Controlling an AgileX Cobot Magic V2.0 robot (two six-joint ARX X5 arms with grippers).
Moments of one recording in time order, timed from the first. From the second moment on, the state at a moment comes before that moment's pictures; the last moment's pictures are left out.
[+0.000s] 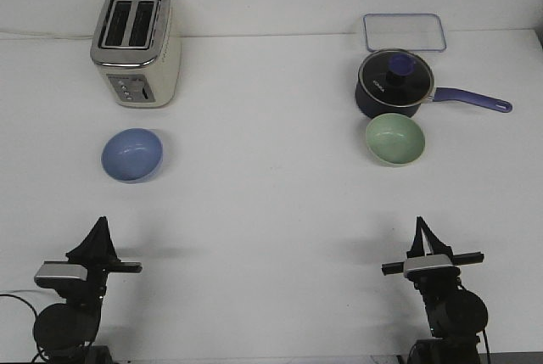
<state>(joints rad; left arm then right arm) -0.01 0.01 0.03 0.20 0.02 -0.04 0.01 0.00 0.01 -0.03 -0.03 -0.27</state>
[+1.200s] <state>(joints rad) -0.01 0.01 0.03 0.20 0.02 -0.04 0.01 0.00 0.01 0.04 -0.03 -0.08</state>
